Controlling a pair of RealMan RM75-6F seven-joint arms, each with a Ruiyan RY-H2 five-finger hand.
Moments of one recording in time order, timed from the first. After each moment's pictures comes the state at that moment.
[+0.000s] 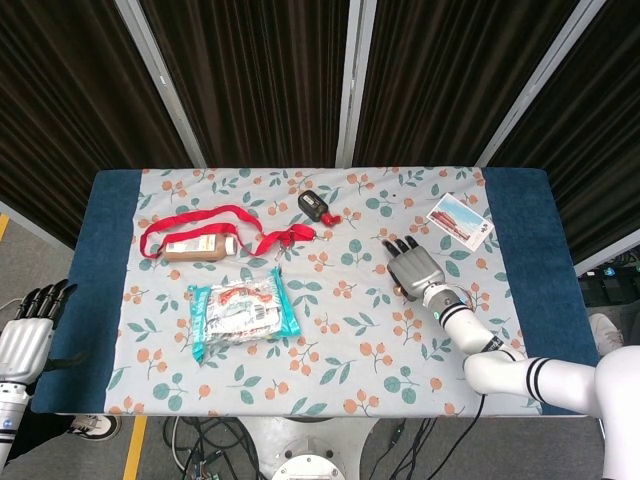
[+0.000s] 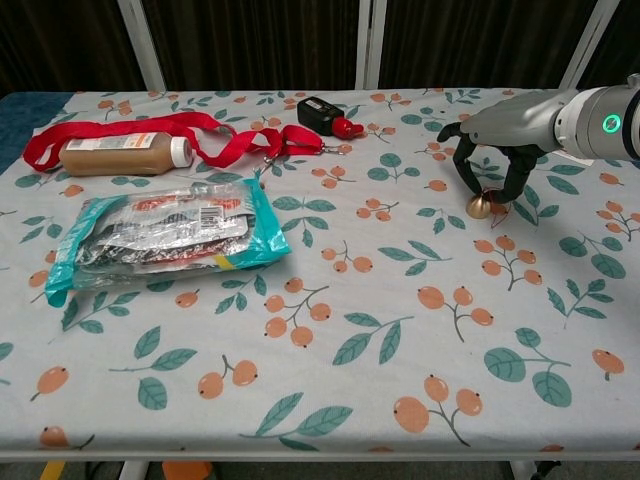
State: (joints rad) left arm -0.14 -1.20 -0.02 -1.38 1.46 1.36 -0.14; right arm 1.04 -1.39 -0.02 -1.44 -0.73 0.69 -0.56
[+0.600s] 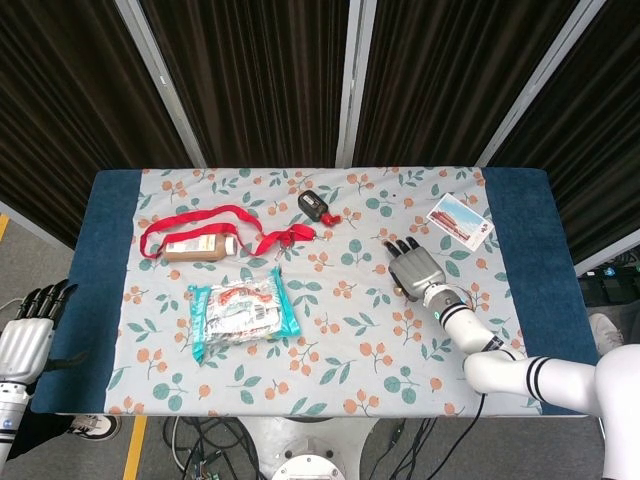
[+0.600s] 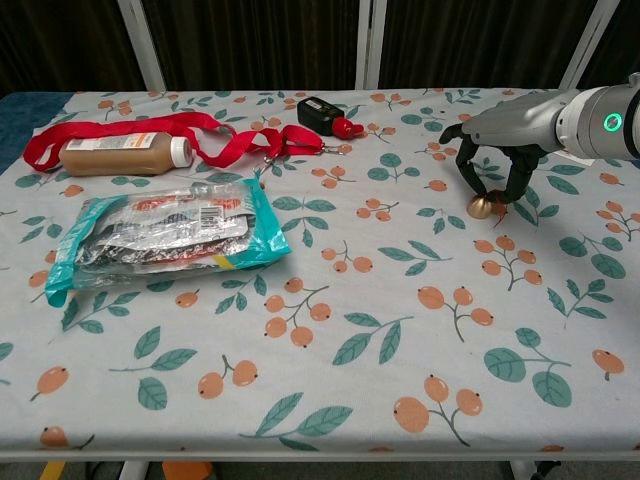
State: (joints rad) left arm -0.14 -1.19 -0.02 -1.38 1.46 1.36 -0.15; right arm 1.05 -1.38 -0.02 -1.45 -0.71 0.70 -0.55
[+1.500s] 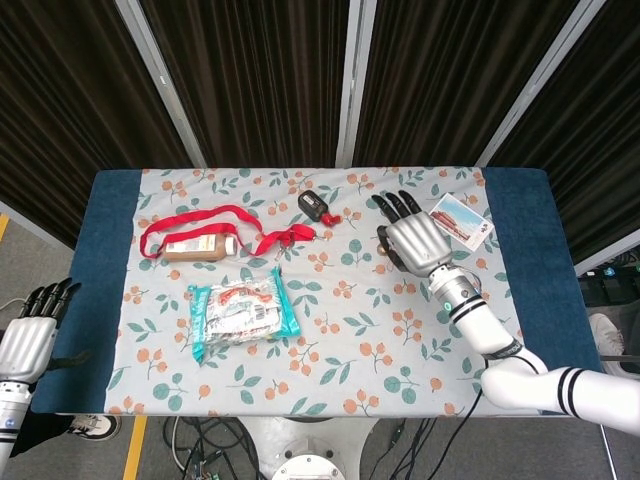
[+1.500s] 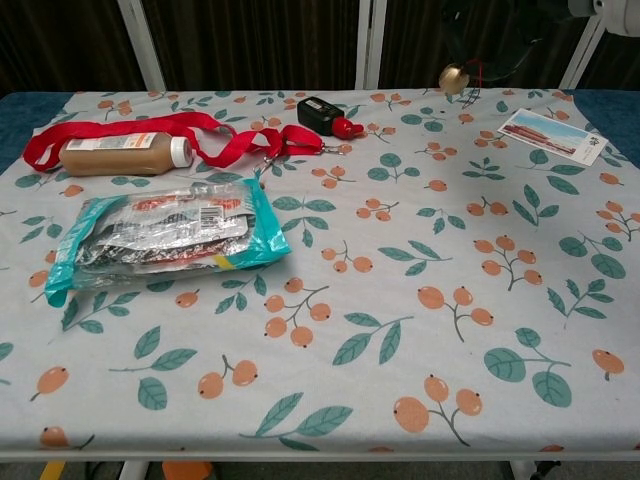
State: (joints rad) left arm -0.15 -1.19 -0.02 -1.40 1.47 1.36 -0.13; right arm 0.96 -1.23 0.13 -1.66 -0.99 0.98 -0.43
